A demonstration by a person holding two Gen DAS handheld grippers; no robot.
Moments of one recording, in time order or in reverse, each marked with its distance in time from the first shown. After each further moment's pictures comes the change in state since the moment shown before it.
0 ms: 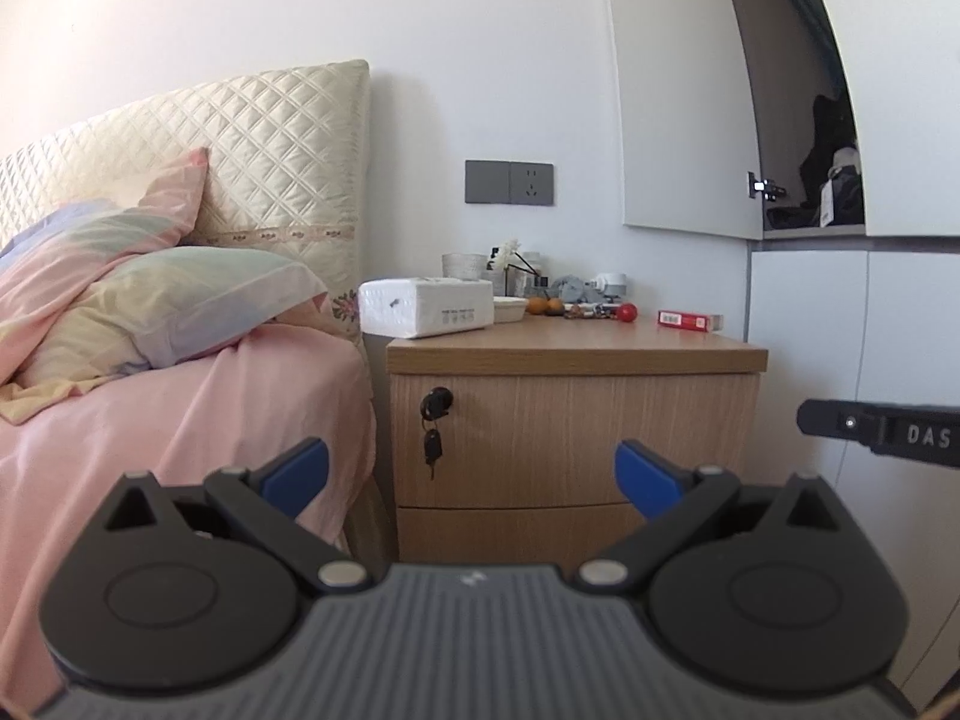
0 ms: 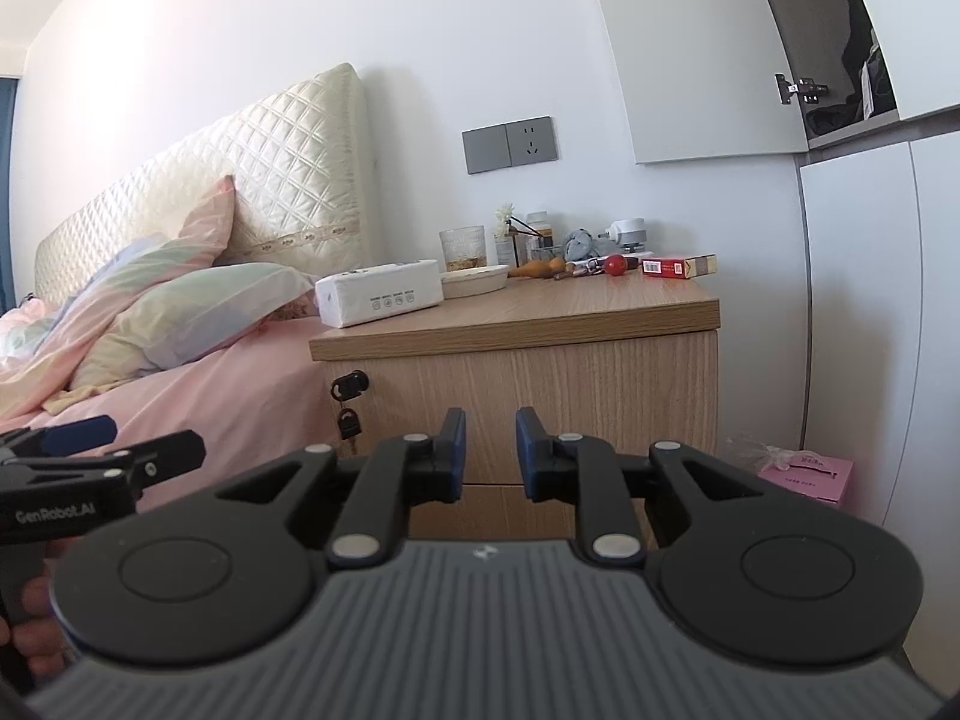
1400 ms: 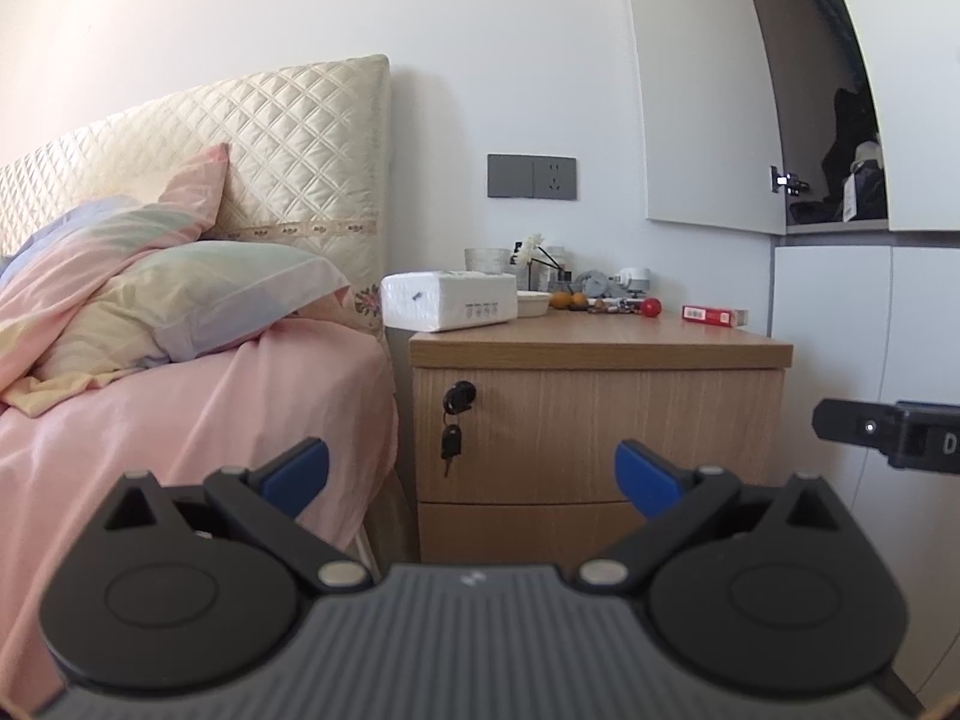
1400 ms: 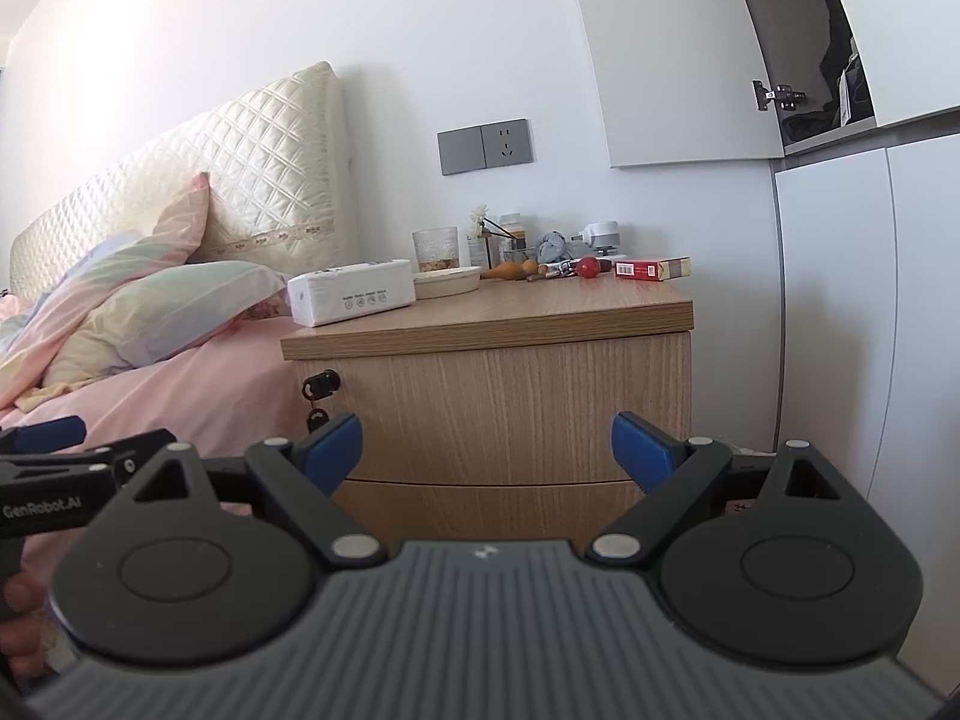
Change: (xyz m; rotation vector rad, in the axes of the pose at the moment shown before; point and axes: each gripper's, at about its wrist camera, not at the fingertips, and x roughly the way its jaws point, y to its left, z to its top) left arm 0.001 0.001 -0.002 -0.009 0.002 0.053; right arm 0.000 0.000 -0.004 -0.002 -0.007 -0.072
